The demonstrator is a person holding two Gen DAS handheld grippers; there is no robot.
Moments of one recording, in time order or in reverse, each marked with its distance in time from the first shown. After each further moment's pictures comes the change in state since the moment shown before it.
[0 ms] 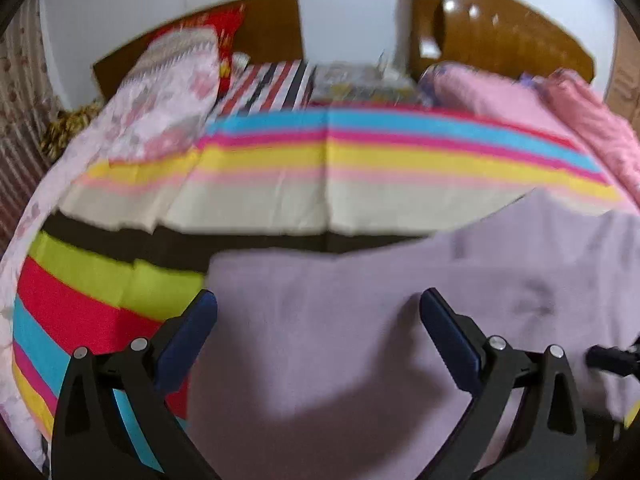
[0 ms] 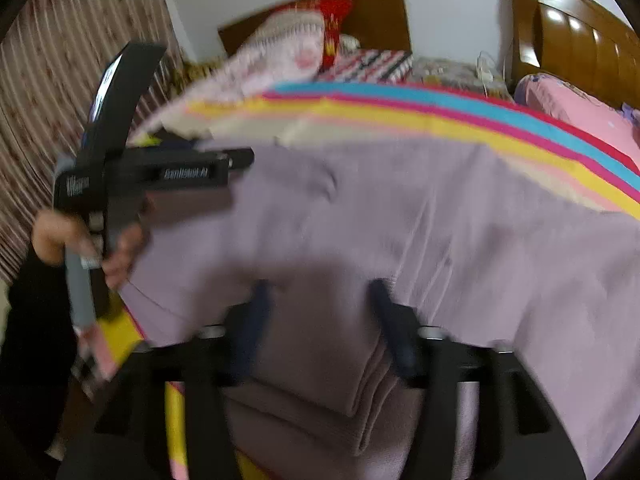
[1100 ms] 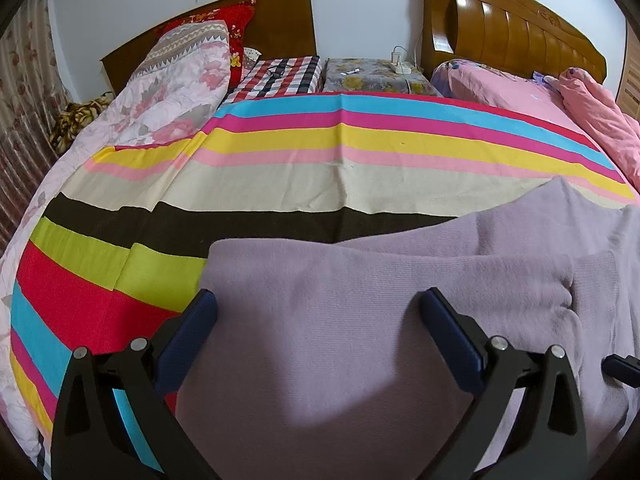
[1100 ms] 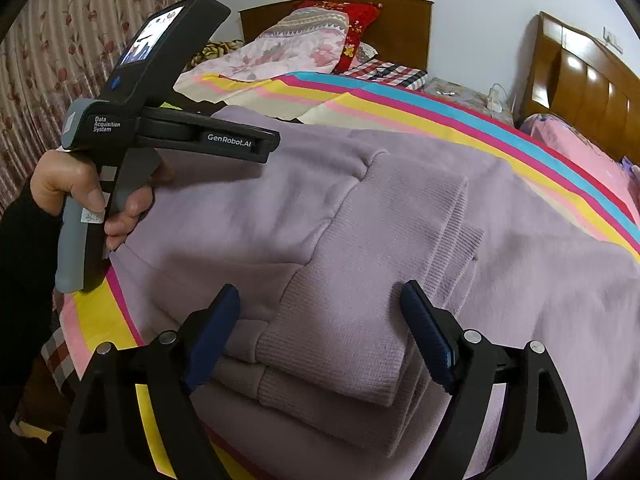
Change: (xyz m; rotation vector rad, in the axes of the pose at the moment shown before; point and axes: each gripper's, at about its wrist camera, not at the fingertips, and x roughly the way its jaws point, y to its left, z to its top) left arm 0.005 0.005 -0.009 -0.023 -0.013 0.024; right arm 0.010 0.036 -0.019 -0.144 -0.046 -0.081
